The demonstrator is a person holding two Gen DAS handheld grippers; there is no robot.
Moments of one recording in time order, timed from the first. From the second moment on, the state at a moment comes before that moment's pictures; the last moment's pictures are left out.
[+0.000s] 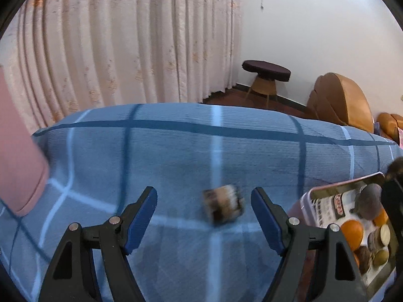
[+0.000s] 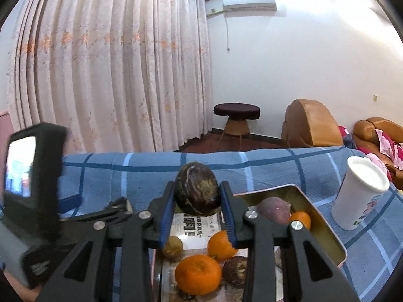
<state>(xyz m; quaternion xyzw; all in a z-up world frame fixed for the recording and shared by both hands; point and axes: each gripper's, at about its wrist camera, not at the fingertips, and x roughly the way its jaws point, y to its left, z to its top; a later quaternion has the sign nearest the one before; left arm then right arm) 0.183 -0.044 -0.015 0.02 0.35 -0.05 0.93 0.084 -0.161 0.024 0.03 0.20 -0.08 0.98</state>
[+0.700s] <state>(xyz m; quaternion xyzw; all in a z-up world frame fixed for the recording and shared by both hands) 0.185 -0.037 -0.028 0.01 0.37 -0.03 0.93 0.085 -0.158 0.018 0.04 0.21 -0.06 0.98</state>
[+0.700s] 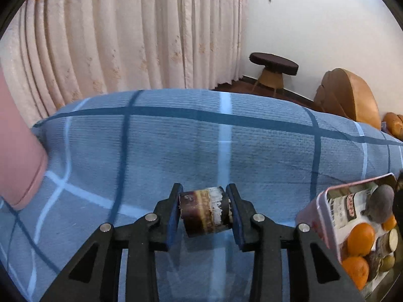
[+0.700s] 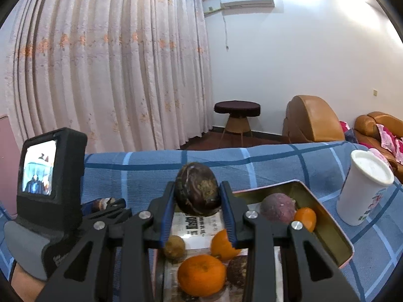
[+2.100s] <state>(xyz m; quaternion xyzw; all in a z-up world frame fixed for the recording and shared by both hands) 0.049 -0.006 -0.007 0.01 0.27 0.02 0.96 0.019 -0.132 0.015 -0.01 0.19 -0.03 0.98</state>
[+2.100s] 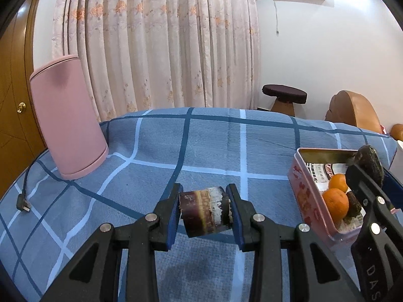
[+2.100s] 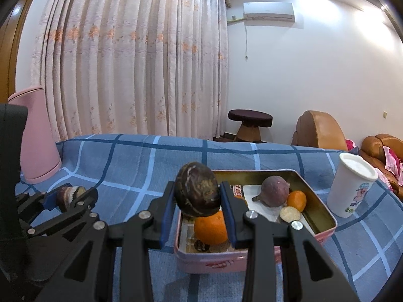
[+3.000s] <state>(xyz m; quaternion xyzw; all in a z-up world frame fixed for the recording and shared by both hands) 0.009 -0.088 -0.003 0.04 0.26 -0.07 0.96 -0.036 -0.204 0.014 -0.03 0.19 -0.06 0.98</state>
